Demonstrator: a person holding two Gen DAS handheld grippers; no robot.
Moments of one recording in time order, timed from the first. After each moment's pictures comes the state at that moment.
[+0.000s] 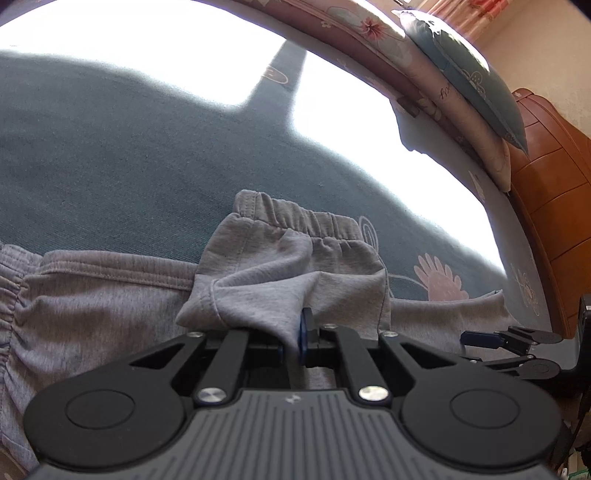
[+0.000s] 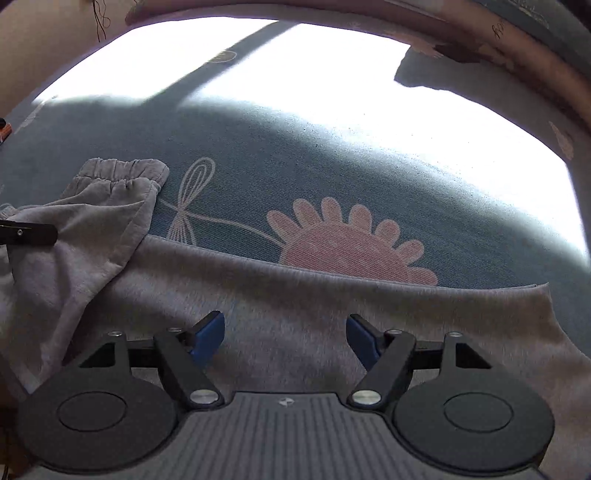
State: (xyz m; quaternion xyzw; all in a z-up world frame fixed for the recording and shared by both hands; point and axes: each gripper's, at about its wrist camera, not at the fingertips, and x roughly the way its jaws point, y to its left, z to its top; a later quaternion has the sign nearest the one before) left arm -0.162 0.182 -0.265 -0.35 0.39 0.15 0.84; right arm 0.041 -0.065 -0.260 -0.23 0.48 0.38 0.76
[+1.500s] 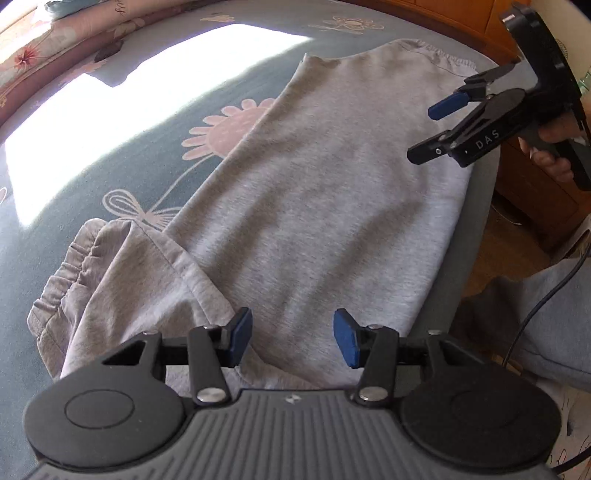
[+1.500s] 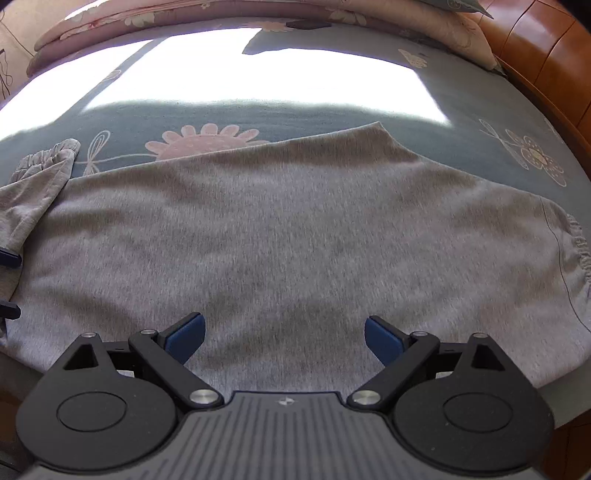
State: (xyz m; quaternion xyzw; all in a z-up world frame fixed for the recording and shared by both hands) left arm -0.107 0.028 -0.237 0.07 0.50 -0.16 0.85; right arm -0.011 -0.205 -0.250 -0.15 0.46 0.24 0.84
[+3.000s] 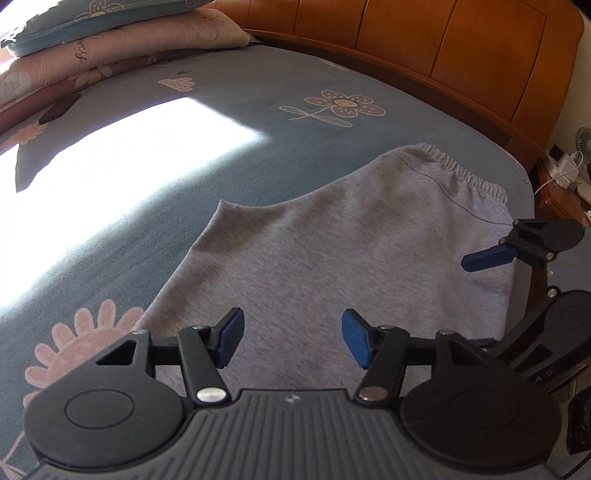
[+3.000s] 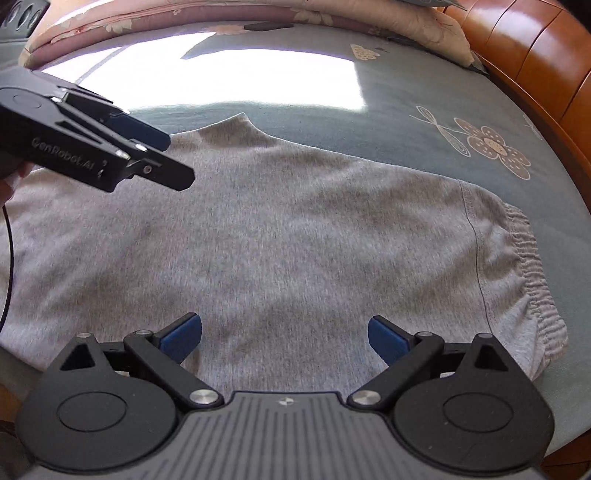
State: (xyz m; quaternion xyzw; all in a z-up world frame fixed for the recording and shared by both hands) left arm 0.049 -0.127 -0.246 0.02 0.45 -0.16 0.88; right arm 0.055 -0.333 -0.256 -0.15 0.46 0.23 0.84
